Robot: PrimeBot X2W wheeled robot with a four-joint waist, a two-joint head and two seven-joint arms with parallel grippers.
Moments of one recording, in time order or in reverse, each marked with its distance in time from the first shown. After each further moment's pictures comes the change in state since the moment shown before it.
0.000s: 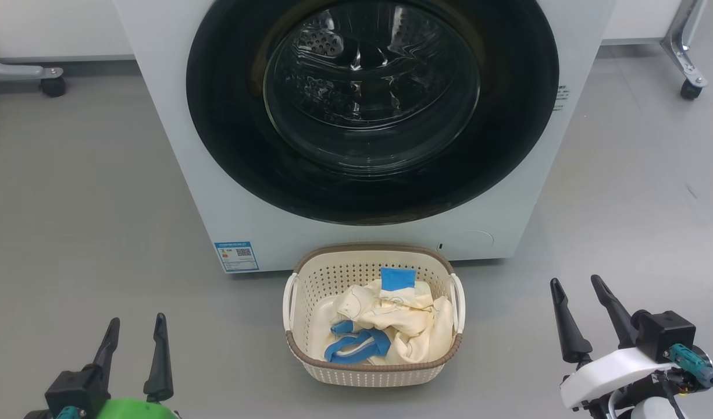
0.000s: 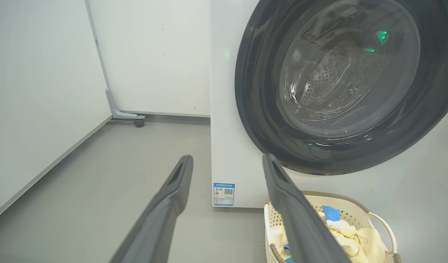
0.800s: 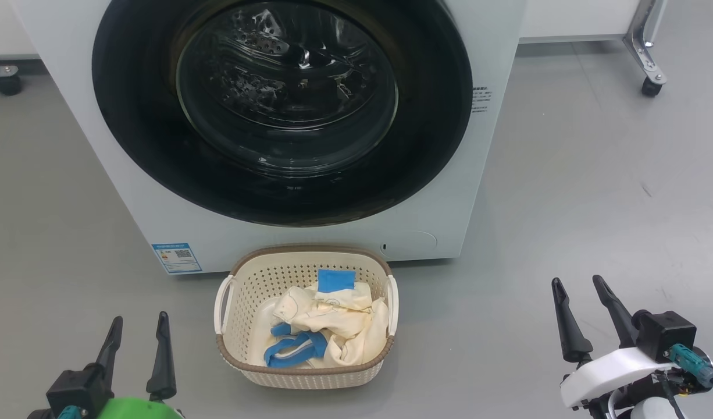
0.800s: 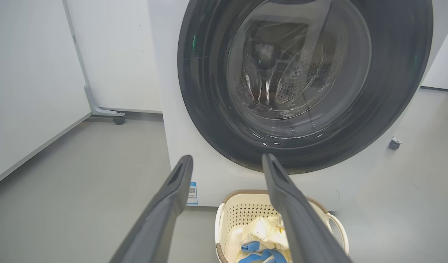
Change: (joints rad) left arm -0.001 -0.008 -0.002 -0.005 -0.011 0.000 0.000; right arm 0.000 0.005 -0.003 0.001 0.000 0.000 0.000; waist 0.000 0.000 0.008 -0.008
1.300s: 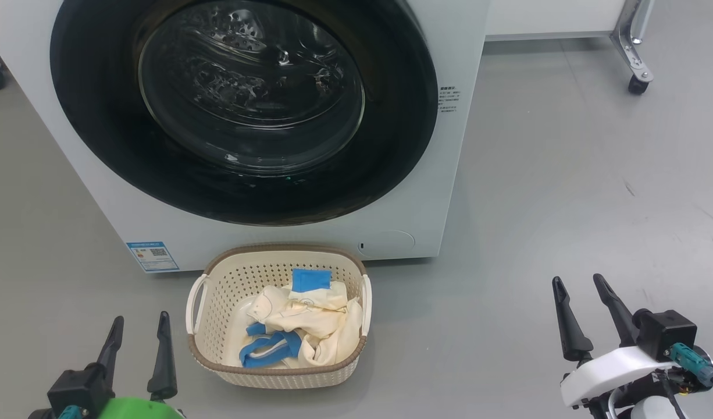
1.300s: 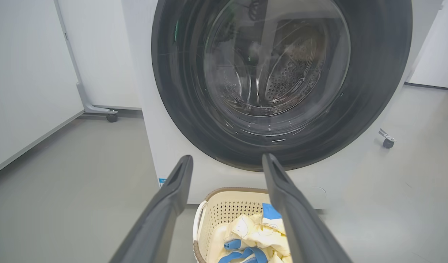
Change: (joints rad) left arm 0.000 -0.002 -0.002 -0.001 0.000 0.000 0.000; right arm -0.002 0.000 -0.001 0.000 0.000 0.000 0.000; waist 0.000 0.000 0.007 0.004
